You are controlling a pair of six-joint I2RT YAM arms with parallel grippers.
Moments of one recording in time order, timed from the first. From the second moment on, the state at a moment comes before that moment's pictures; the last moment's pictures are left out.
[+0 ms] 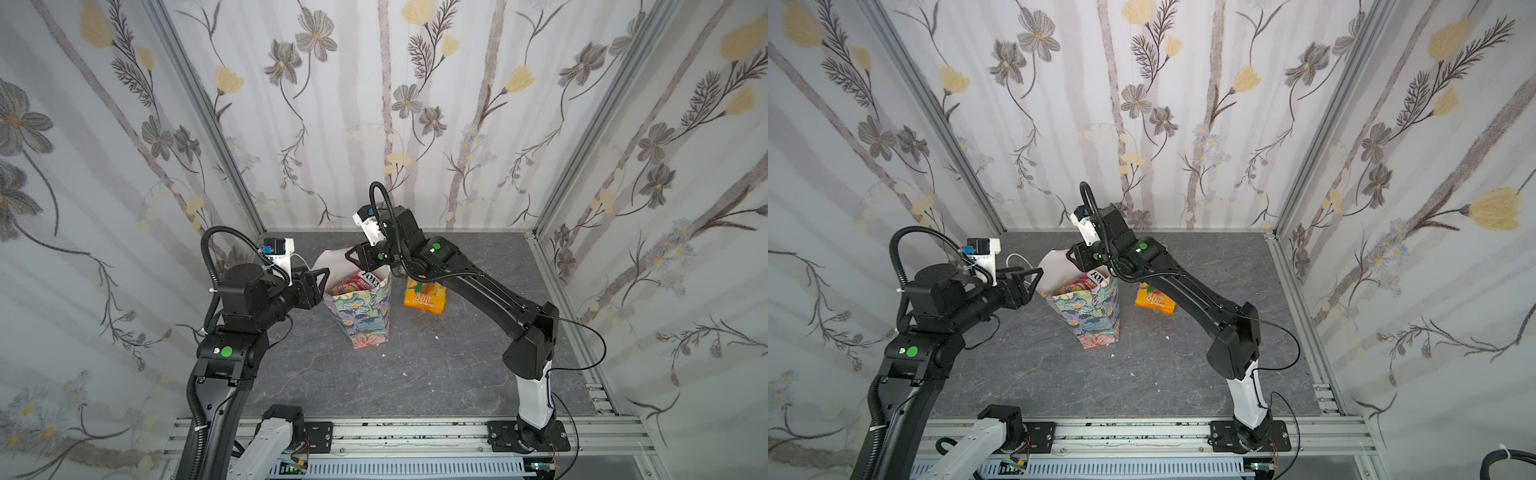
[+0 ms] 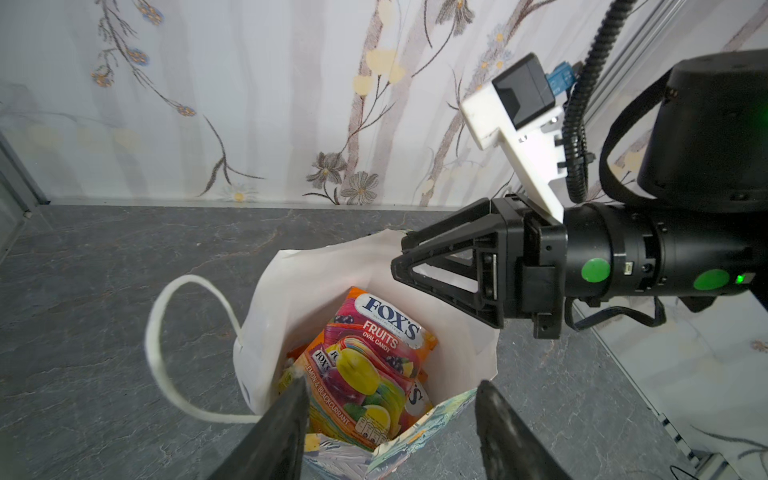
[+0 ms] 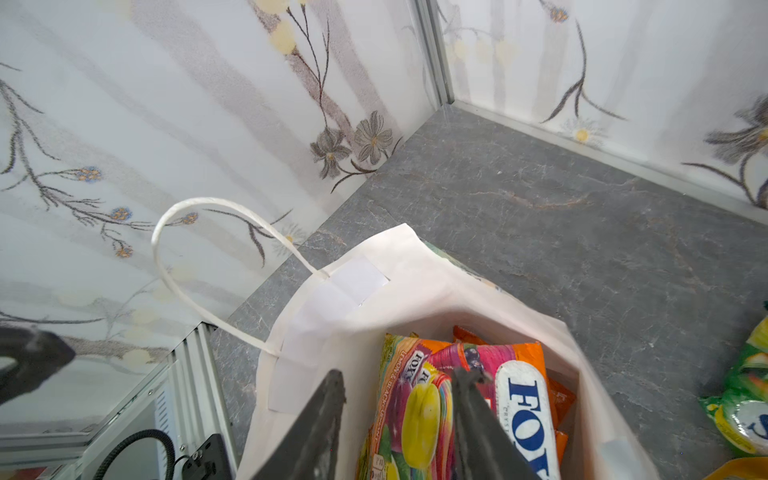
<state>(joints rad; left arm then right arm) -0.19 0.84 1.17 -0.65 0.34 -0.24 0.85 1.99 2.10 -0.59 -0.20 0.29</state>
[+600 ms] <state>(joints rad) -0.46 1.12 1.30 -0.72 0.04 -0.23 0.89 1.40 1.51 -0.37 0.02 0.27</state>
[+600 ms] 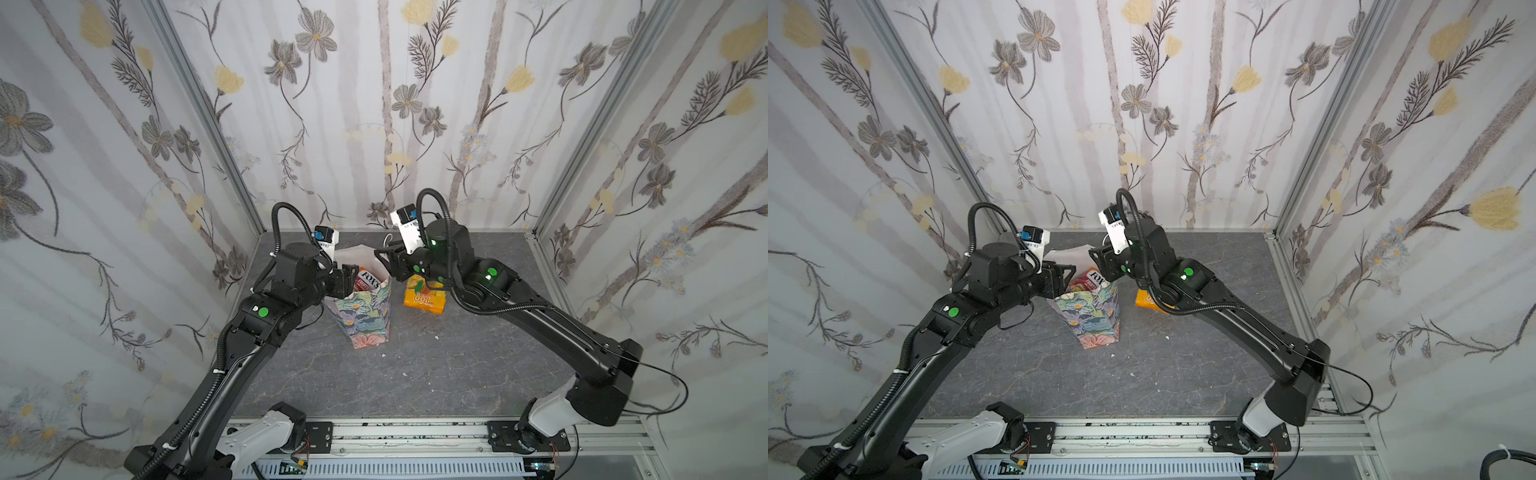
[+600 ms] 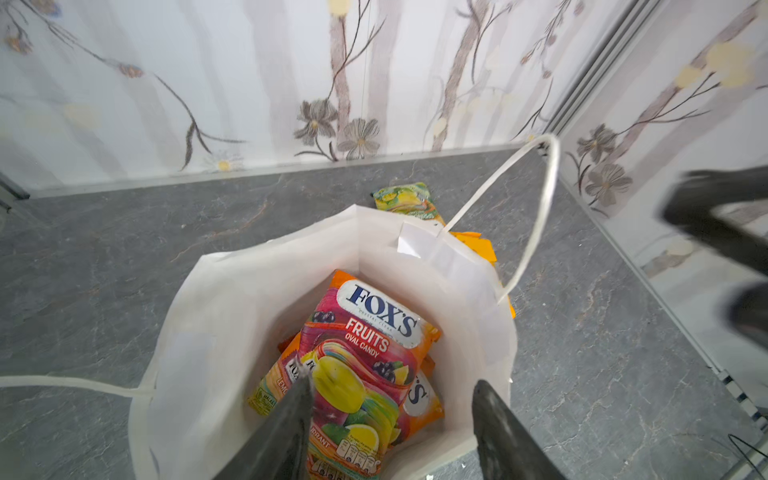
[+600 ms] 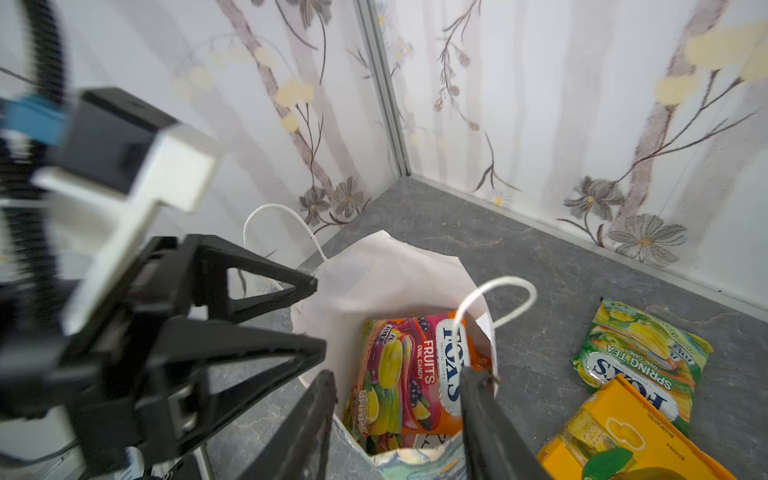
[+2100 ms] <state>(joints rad) -0.46 1.56 1.57 -0.85 -0.02 -0.19 0.59 0.80 0.54 -0.23 0.05 0.55</state>
